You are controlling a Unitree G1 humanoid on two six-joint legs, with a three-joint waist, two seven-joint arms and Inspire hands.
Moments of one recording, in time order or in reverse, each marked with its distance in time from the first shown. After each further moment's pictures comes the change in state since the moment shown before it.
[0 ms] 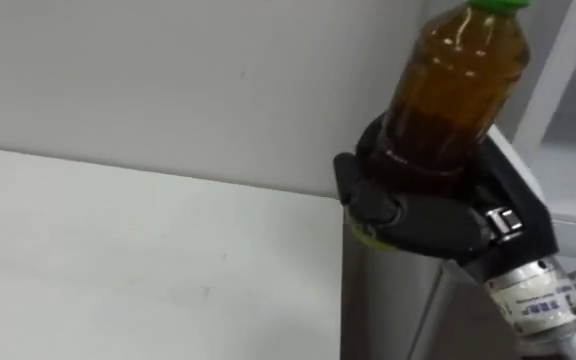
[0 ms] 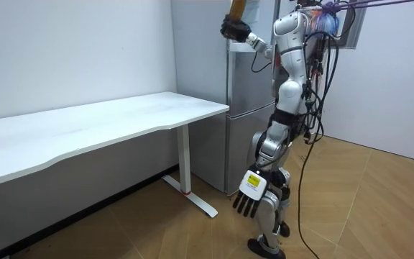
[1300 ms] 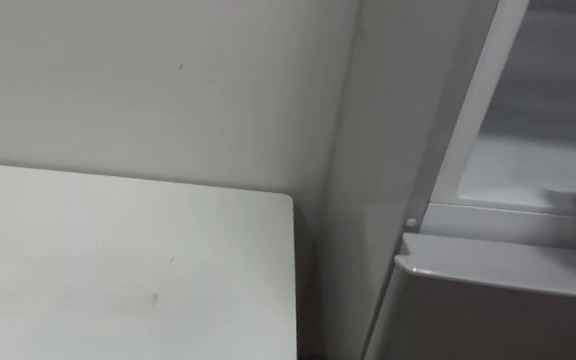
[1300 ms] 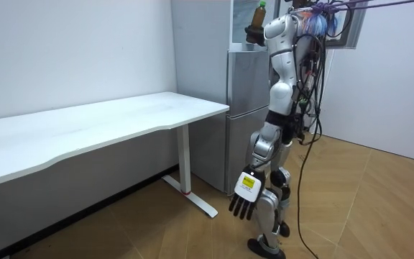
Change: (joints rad) left arm 0.024 -0.006 0.164 -0.012 0.012 0.052 -0.016; right arm -0.077 -0.147 -0.356 0.527 0.287 0.059 -0.232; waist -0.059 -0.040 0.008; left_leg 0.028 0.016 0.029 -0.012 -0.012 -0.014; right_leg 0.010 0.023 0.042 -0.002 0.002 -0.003
